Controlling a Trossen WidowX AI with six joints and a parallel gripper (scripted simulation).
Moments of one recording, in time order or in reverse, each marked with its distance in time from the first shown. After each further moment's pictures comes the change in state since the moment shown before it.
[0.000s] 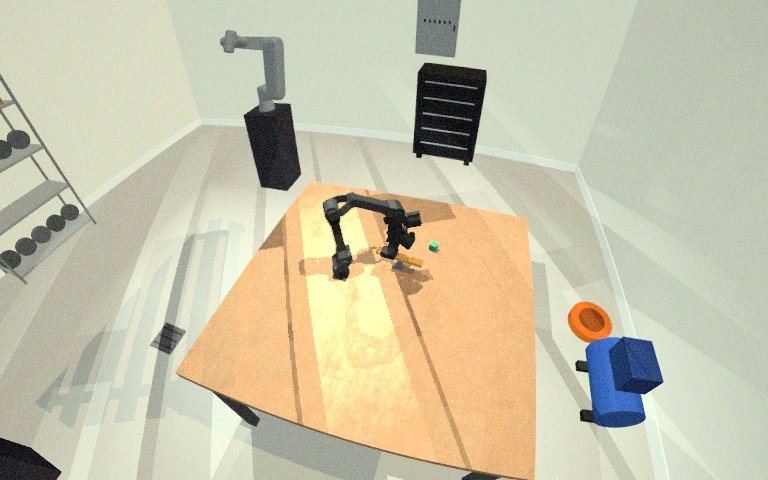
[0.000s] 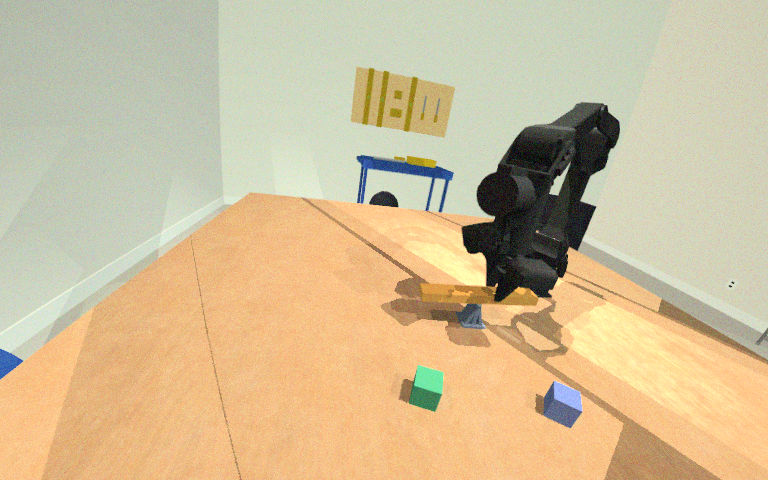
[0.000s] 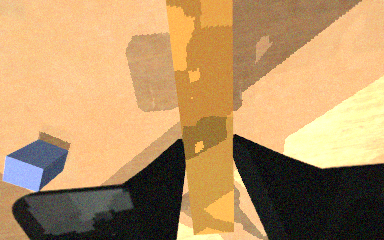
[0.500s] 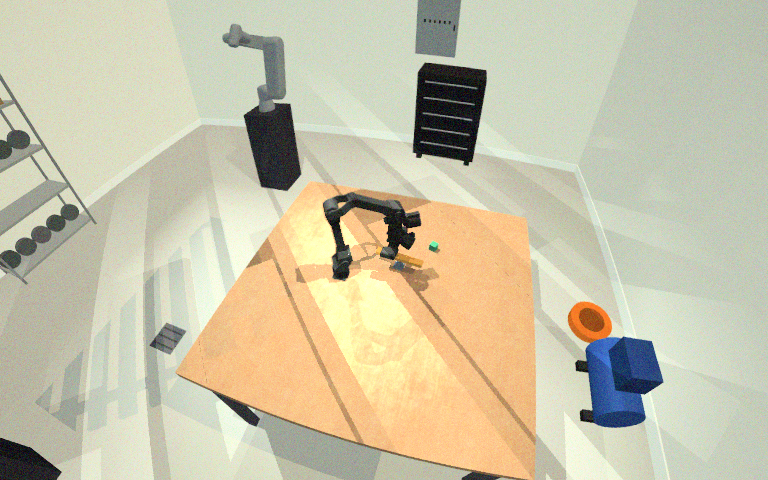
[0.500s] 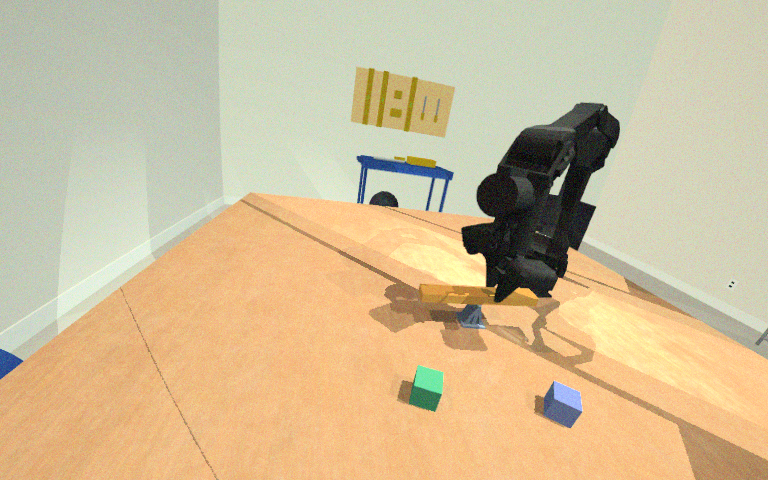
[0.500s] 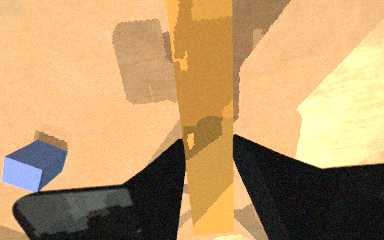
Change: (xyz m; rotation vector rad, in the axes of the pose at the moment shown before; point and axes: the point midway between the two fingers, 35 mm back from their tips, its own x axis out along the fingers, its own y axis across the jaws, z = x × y) arm 0.001 0.000 0.000 0.000 0.000 0.000
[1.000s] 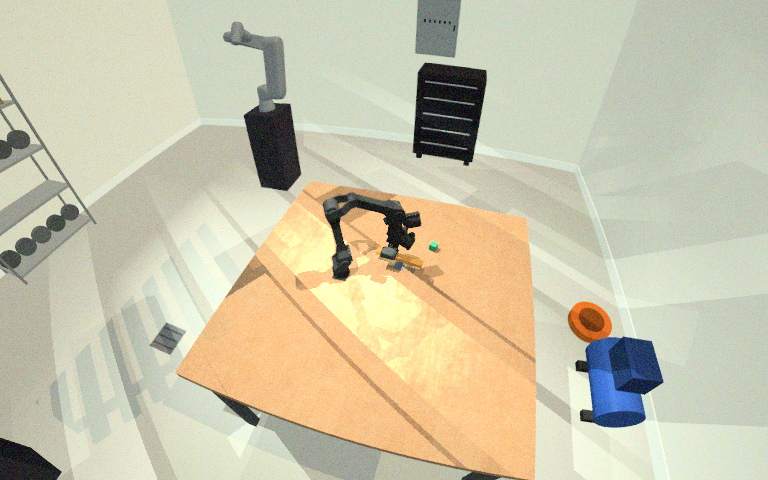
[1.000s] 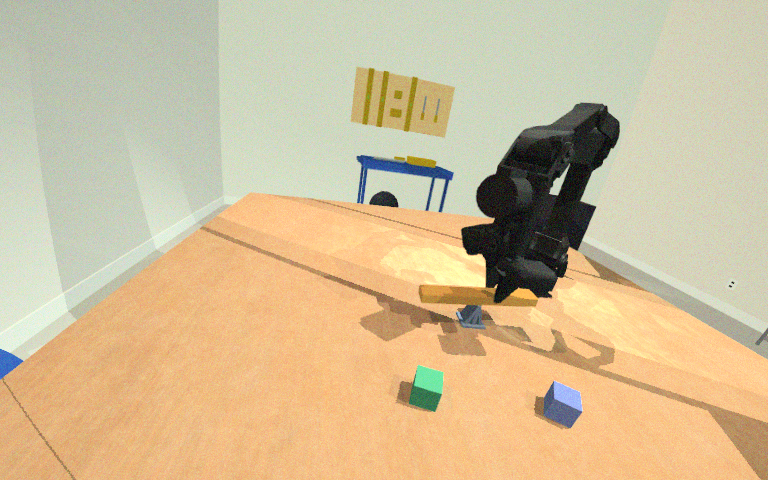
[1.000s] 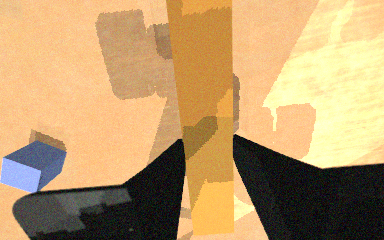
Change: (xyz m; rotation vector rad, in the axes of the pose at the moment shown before) arm 0.001 0.000 0.000 0.000 0.000 0.000
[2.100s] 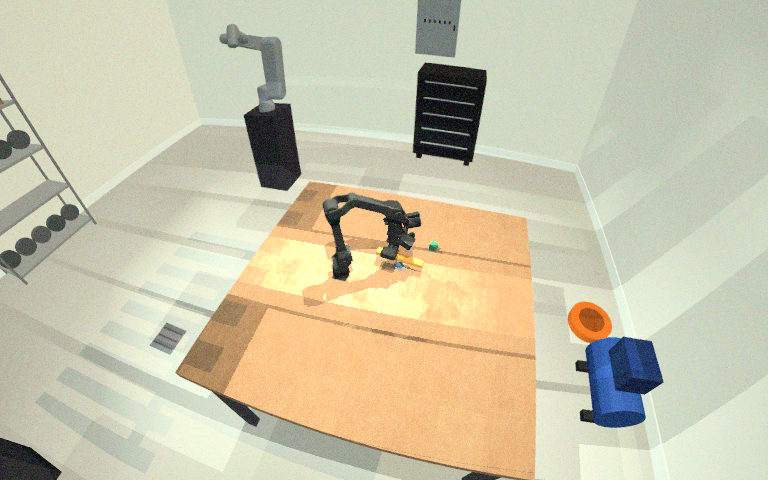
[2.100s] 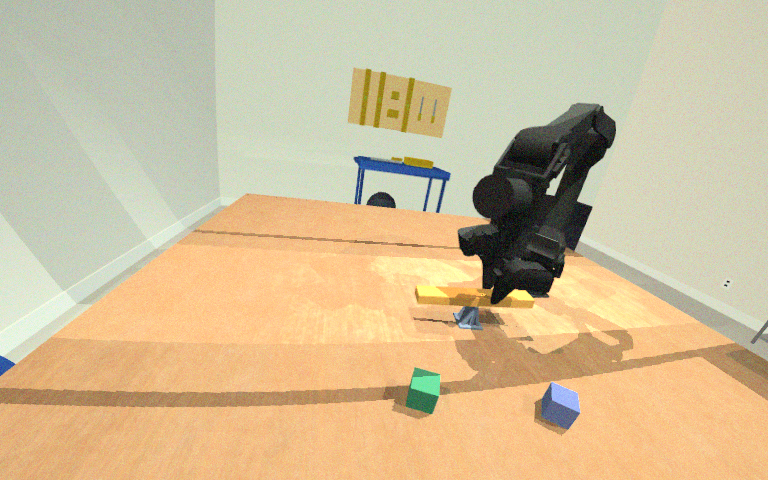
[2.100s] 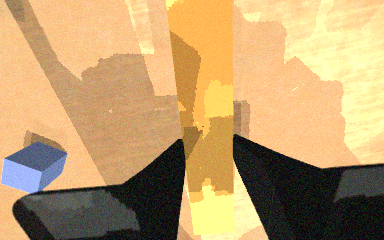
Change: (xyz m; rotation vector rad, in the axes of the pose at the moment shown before) arm 0.001 0.000 0.001 0.000 -0.003 0.002
